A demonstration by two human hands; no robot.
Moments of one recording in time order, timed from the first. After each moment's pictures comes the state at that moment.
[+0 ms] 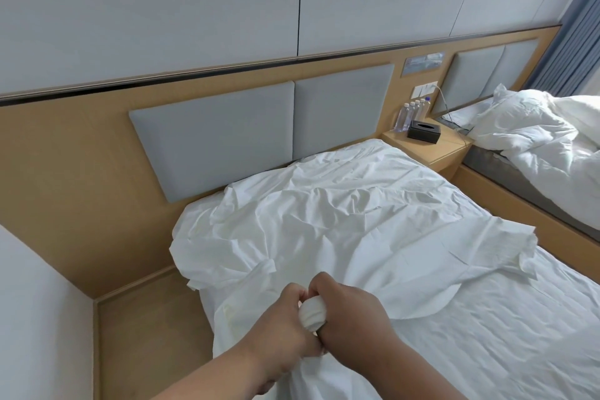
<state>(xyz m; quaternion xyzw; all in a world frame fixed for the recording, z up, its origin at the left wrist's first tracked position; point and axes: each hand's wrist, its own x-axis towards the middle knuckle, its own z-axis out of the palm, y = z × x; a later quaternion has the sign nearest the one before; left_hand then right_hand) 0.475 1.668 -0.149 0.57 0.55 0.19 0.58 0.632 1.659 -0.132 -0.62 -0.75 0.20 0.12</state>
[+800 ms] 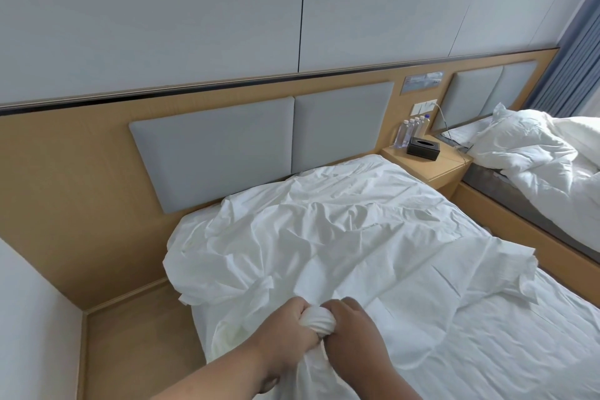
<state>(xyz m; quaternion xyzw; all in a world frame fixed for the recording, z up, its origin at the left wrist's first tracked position) 0.502 1.695 -0.158 0.56 0.54 0.20 0.61 0.659 1.680 -0.182 -0.70 -0.65 0.26 0.17</state>
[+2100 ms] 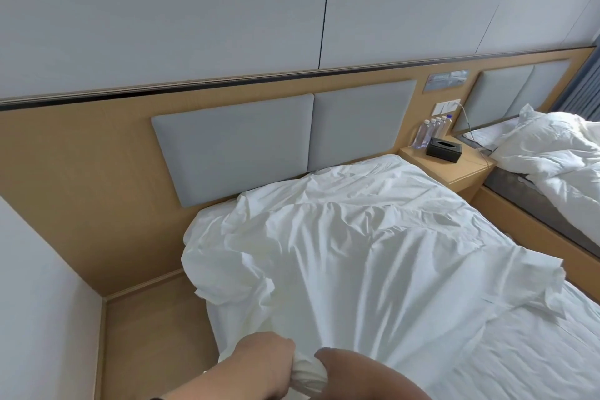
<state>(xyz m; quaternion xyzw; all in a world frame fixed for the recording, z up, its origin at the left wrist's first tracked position) 0.462 1.715 -0.201 0.76 0.54 -0.27 0.24 0.622 1.691 -0.174 -0.61 -0.67 0.42 -0.09</state>
